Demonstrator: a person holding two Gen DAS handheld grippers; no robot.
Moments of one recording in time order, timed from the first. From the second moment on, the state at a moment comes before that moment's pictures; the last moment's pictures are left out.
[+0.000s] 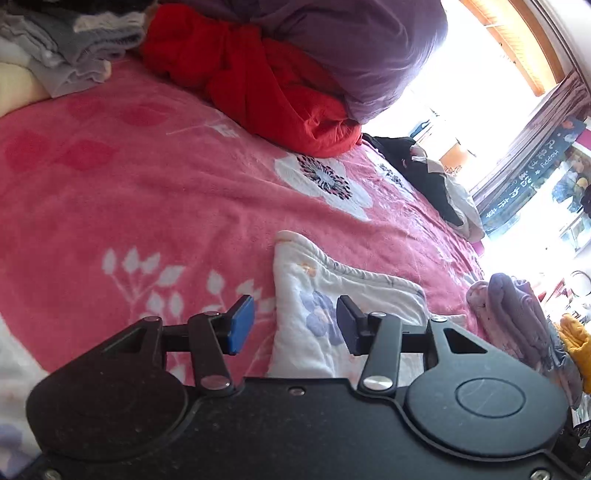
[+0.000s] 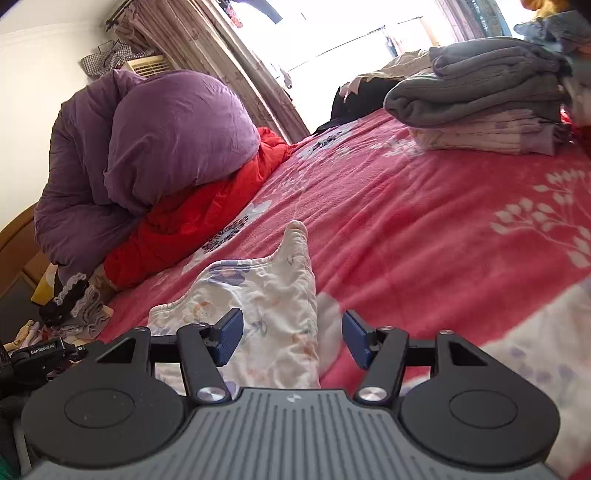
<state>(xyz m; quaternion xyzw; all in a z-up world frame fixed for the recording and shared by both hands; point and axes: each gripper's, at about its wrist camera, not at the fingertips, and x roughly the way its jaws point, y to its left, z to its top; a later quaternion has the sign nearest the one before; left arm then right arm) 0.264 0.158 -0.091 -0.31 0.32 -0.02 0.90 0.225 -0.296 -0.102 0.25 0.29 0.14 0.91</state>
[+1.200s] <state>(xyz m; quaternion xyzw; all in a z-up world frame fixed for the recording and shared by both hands) 0.330 0.163 -0.108 -0.30 0.30 -0.10 0.90 0.350 -0.315 -0.172 0.45 0.34 0.23 0.79</state>
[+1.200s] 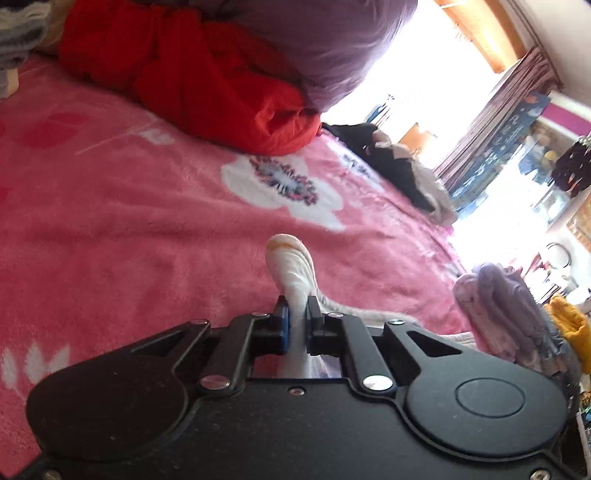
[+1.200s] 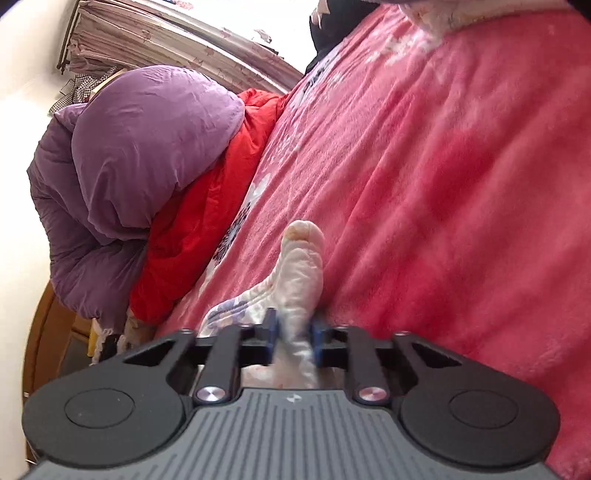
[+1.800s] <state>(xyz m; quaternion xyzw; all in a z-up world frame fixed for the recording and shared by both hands) 0.348 0.161 -0.124 -0.30 0.35 -0.07 0.88 0.317 -0.292 -0.107 0.25 0.28 0.11 0.92</state>
